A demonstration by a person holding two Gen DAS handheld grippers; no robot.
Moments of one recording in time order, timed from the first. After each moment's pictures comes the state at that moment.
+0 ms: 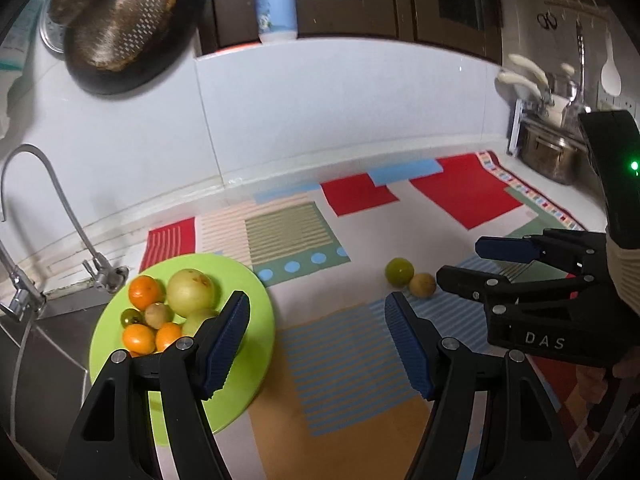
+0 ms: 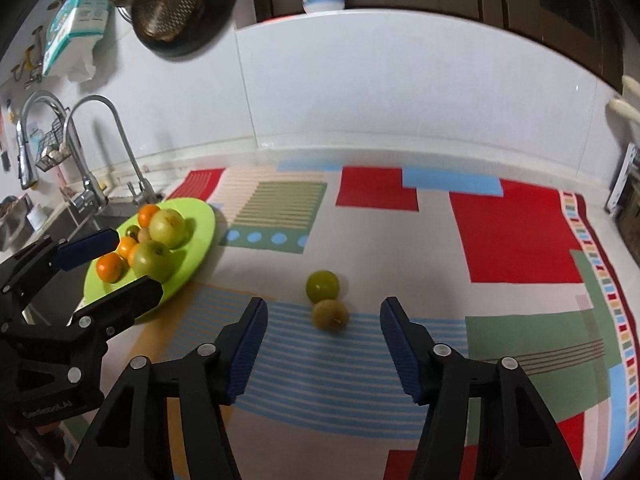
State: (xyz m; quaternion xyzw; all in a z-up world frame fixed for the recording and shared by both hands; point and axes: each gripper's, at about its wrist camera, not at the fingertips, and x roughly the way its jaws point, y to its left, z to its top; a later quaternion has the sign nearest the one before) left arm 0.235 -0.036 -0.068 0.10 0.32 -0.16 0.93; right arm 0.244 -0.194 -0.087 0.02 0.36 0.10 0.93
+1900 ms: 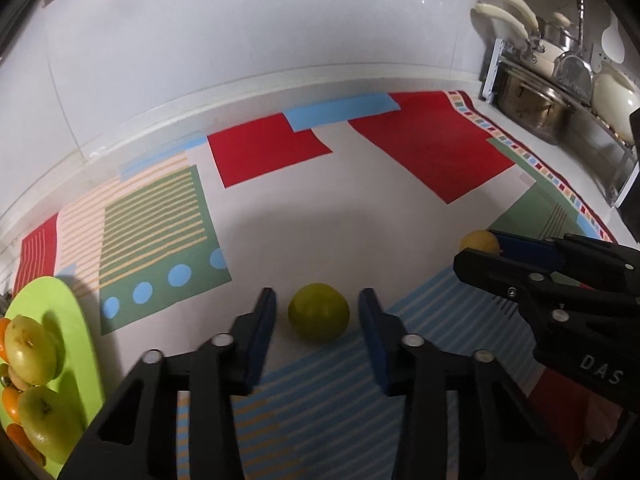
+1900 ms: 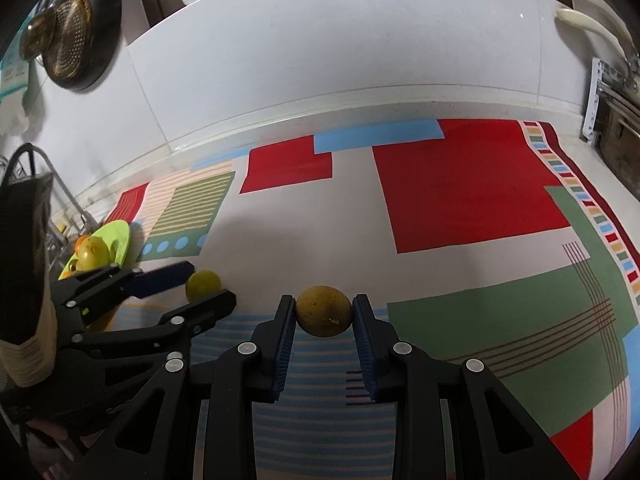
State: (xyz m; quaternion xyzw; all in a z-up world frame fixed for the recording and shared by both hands) left arm 0.326 -0.131 -0.136 0.12 0.41 -0.25 0.87; right arm 0.278 -0.269 -0.131 0.10 0.39 0.04 0.92
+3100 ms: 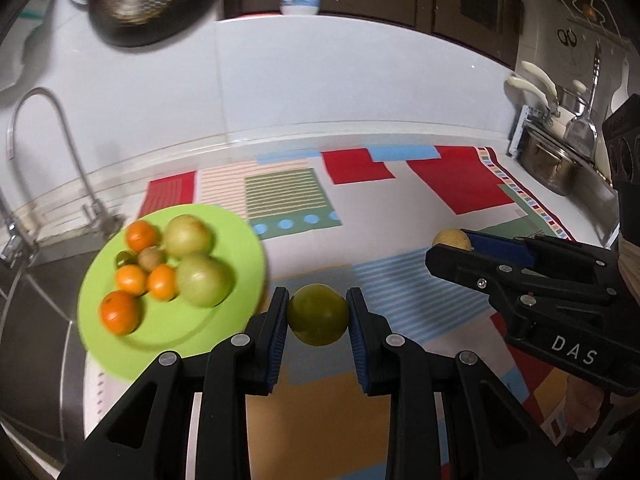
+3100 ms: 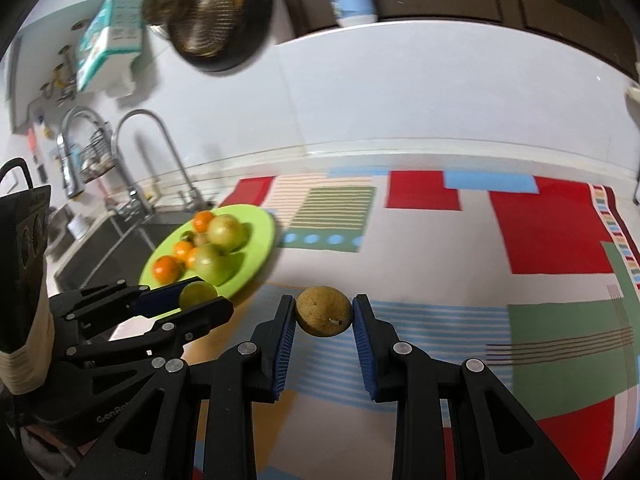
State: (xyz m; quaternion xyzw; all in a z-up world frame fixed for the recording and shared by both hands) left arm 0.208 -0.017 -0.068 0.05 0.36 -0.15 0.92; right arm 0.213 -0.177 -0.069 0.05 0.34 0.18 0.92
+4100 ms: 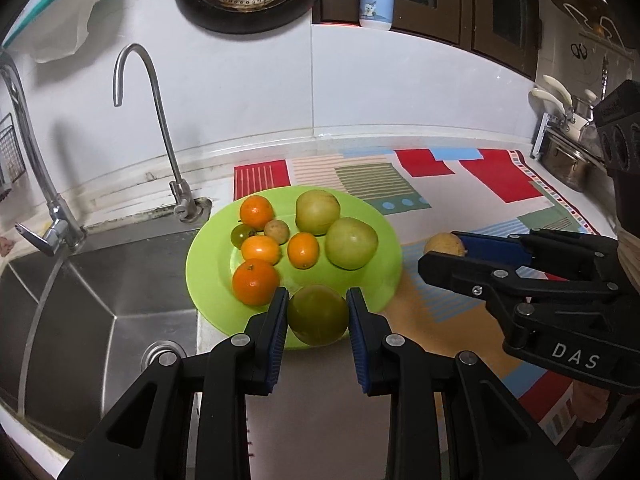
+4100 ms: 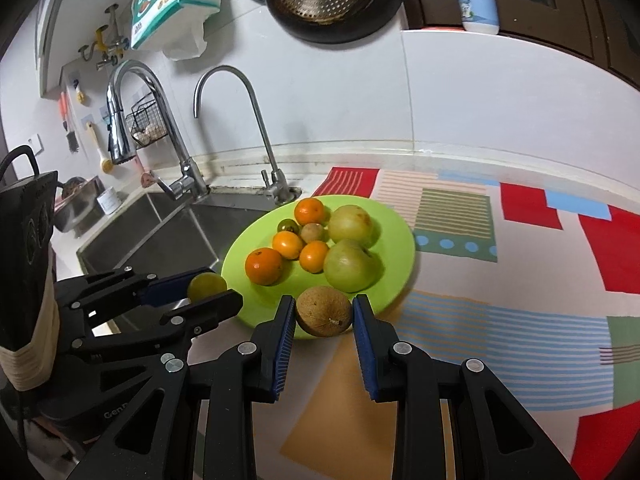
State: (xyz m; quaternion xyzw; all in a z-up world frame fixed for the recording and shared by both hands) left arm 0.195 0.111 -0.070 0.05 0.35 -0.13 0.93; right arm 0.203 -0.038 -0.069 0.02 0.34 0.23 0.91
